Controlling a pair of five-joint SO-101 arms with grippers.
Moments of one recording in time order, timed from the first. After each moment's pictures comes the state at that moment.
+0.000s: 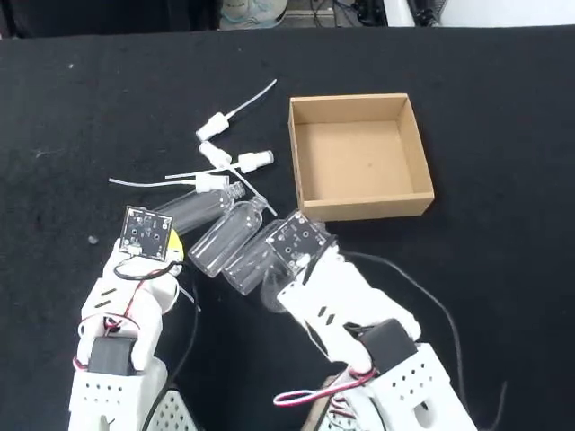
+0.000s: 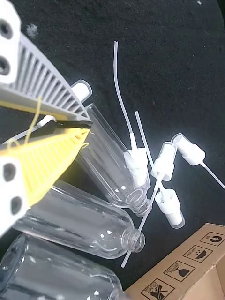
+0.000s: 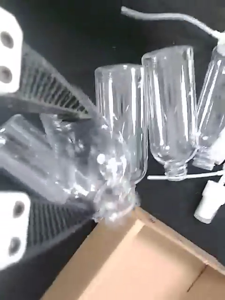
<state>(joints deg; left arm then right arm) 0.1 -103.7 96.5 42.2 -11.6 -30.7 -80.1 78.9 57.6 15.3</state>
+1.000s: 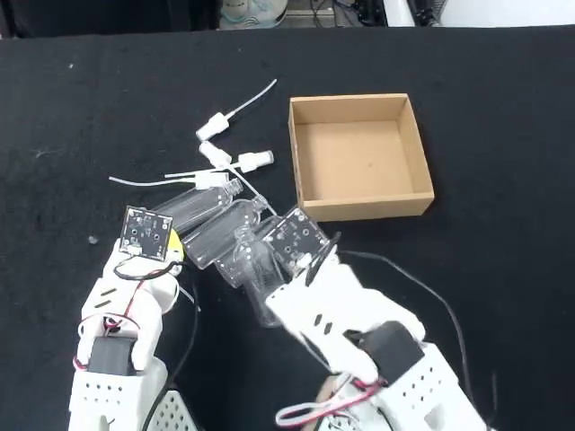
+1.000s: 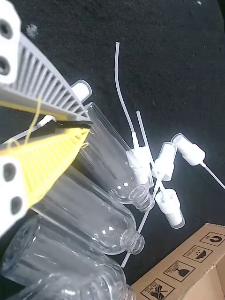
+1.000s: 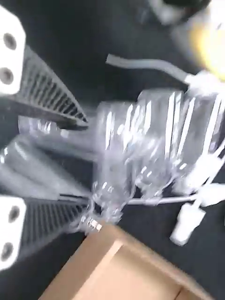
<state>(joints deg) 0.1 -103.7 96.5 42.2 -11.6 -38.5 -79.3 68.5 64.3 6.6</state>
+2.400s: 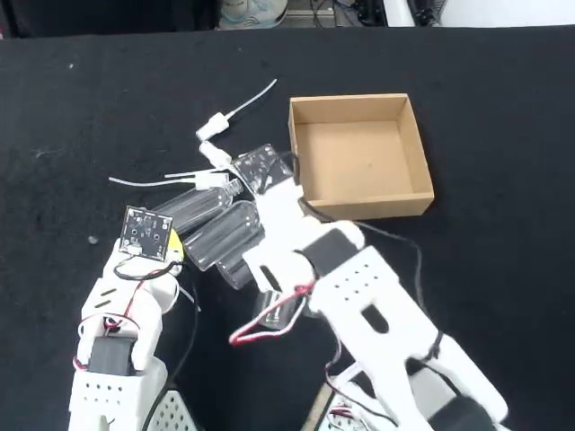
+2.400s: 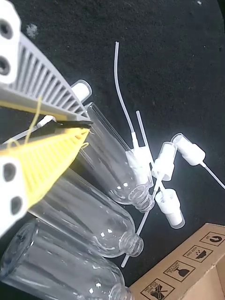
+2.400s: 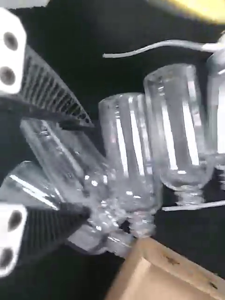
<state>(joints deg) 0.1 -103.7 96.5 42.2 -11.6 -35.0 -32.8 42.0 69.3 -5.8</state>
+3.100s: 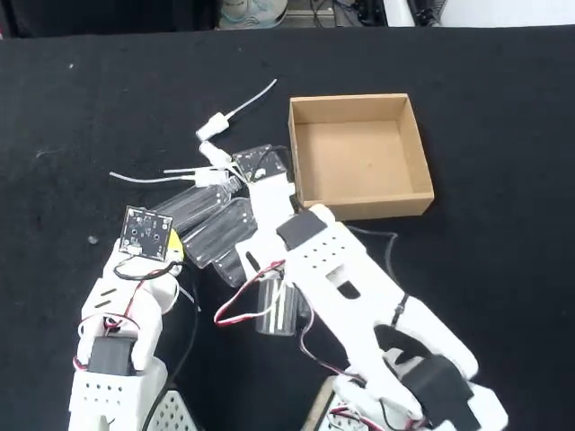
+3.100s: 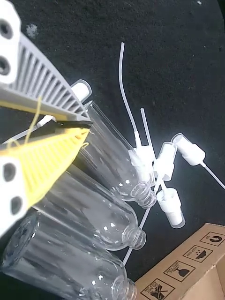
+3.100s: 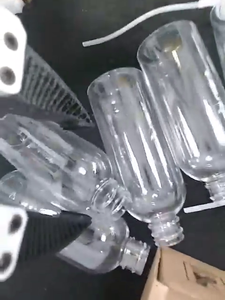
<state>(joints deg) 0.1 -103.7 96.5 42.2 -11.6 -35.0 -18.2 40.8 63.2 -13.9</state>
